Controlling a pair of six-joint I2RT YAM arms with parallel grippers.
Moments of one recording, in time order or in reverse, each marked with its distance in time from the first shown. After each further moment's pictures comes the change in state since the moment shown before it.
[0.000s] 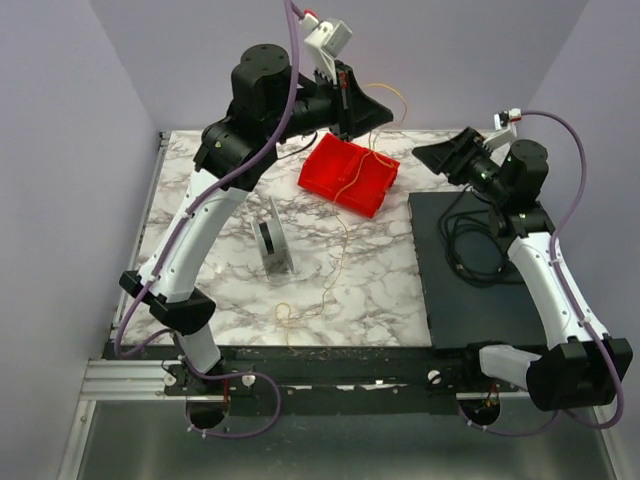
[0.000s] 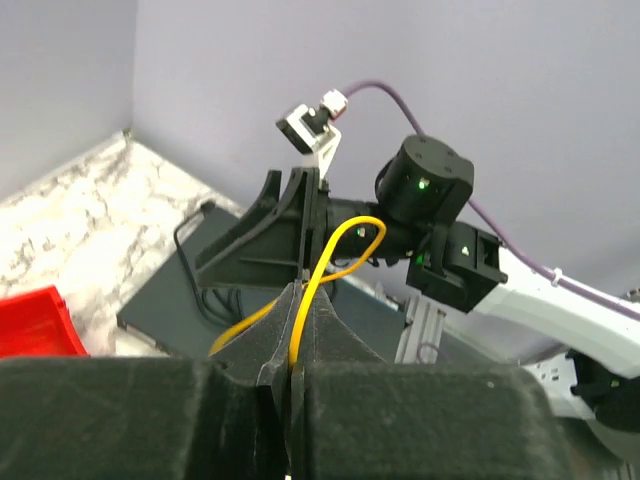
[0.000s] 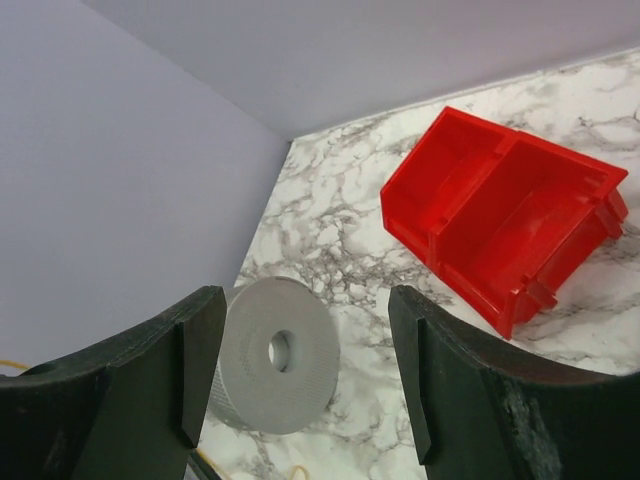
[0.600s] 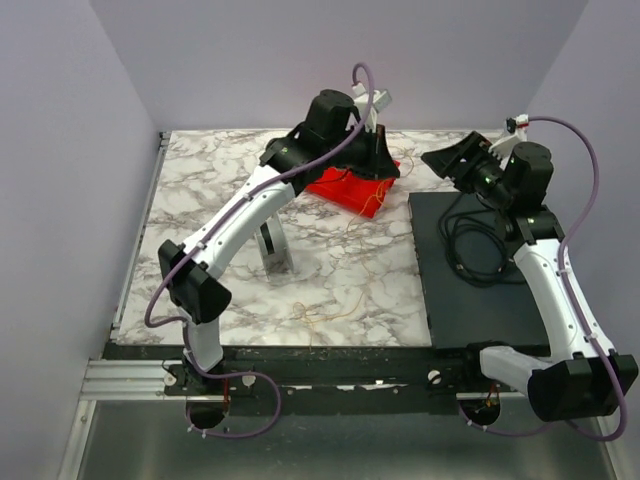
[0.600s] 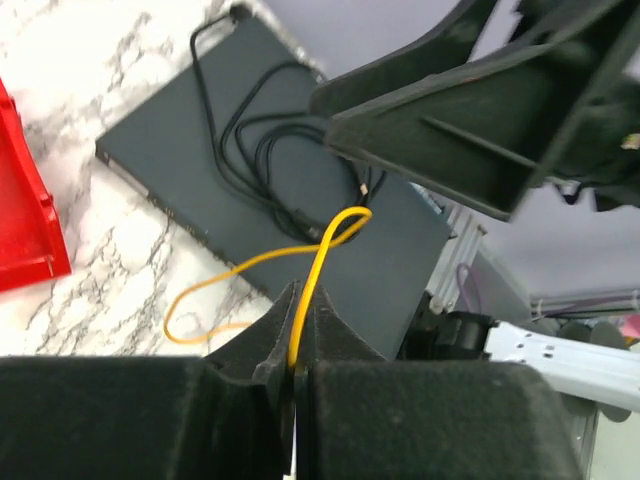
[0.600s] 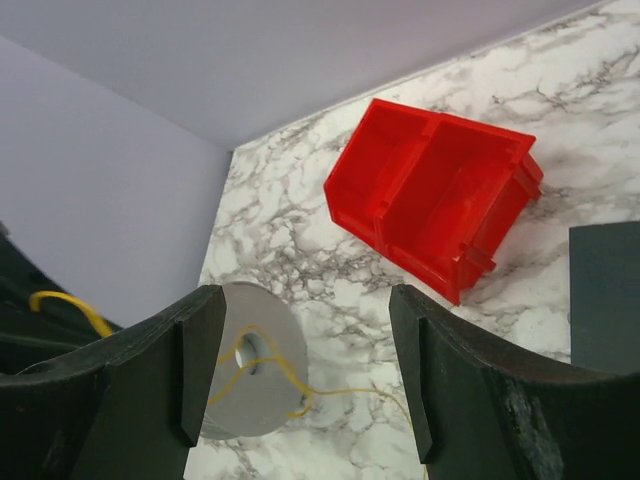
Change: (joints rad) left arm -0.024 0.094 -0.234 0.013 -0.054 -0.045; right arm 0.000 -0.047 0.071 -0.200 0.146 -0.031
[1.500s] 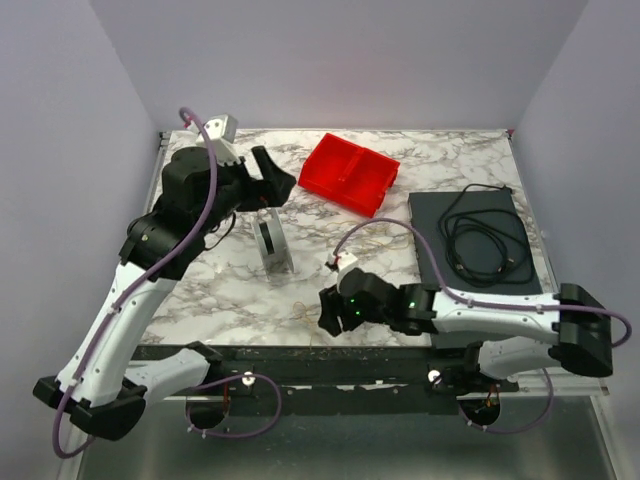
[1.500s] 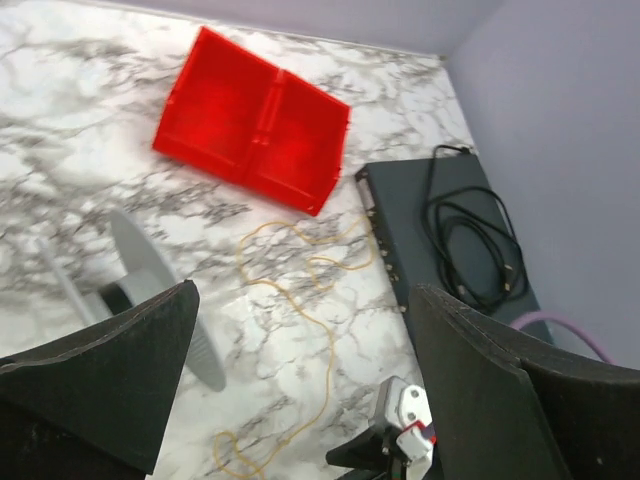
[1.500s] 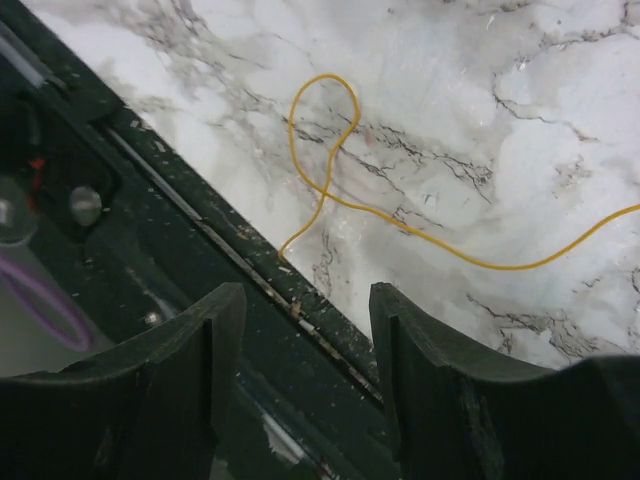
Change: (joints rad) left arm 0.153 -0.703 -0.547 -0.106 -0.457 -0.053; right arm 1.132 0.103 -0.336 -0.110 0.490 -0.091
